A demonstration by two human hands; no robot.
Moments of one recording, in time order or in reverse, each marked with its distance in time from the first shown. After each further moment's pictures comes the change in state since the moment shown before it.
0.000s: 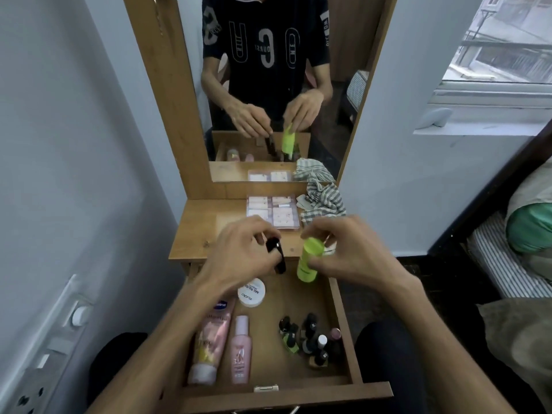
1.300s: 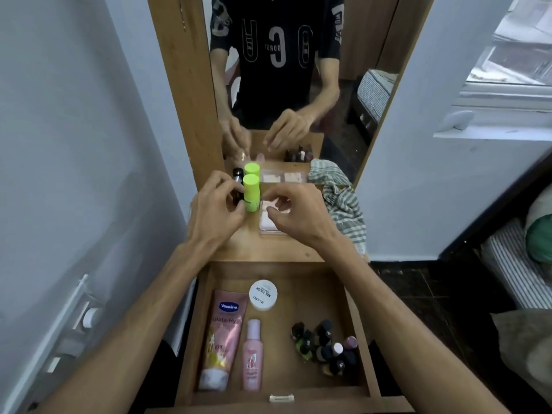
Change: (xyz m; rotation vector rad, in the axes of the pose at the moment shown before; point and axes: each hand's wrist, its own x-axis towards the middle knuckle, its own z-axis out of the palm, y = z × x) left_hand 0.059 -0.099 -0.027 0.186 0.370 0.054; right_hand 0.117 -0.025 0.064 0.056 0.302 -0.155
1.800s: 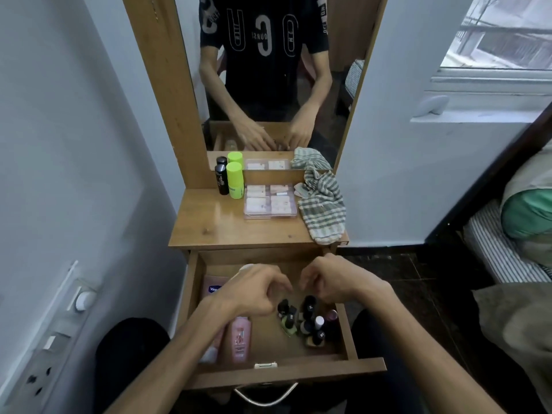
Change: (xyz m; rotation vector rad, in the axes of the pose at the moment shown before) left_hand -0.124 0.074 0.038 -0.029 -0.978 0.059; right_hand -0.142 0.048 -0.040 -0.145 -0.858 0.295
